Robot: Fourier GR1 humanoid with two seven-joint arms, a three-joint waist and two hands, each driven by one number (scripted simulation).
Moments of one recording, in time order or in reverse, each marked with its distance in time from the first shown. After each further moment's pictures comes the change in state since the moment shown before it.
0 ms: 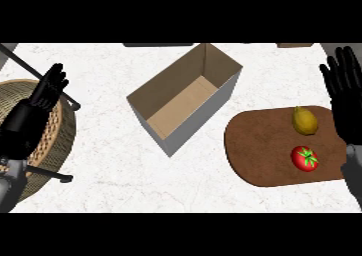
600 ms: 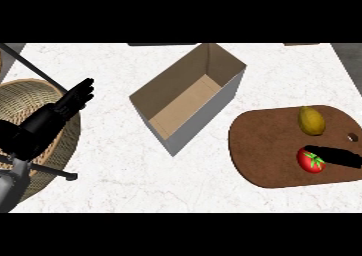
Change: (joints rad) left arm -0.029 0.048 -0.080 0.049 0.089 -0.253 0.052; right arm 0.194 -0.165 0.080 0.211 0.403 -0.256 0.029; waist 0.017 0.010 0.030
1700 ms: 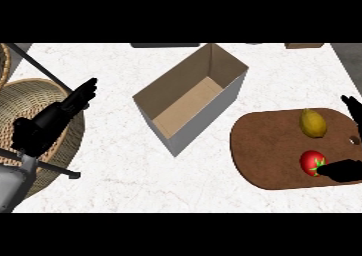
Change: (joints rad) left arm -0.030 -0.013 -0.028 0.046 -0.075 0.035 -0.002; right arm -0.046 -0.300 0.238 -0.451 0.346 0.304 0.790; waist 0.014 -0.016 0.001
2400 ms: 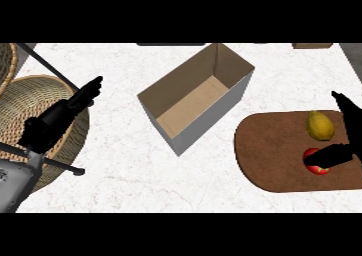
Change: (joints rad) left arm -0.026 -0.029 -0.001 0.018 -0.057 -0.014 -0.009; right arm -0.117 0.116 0.000 0.123 0.000 0.080 0.119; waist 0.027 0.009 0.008
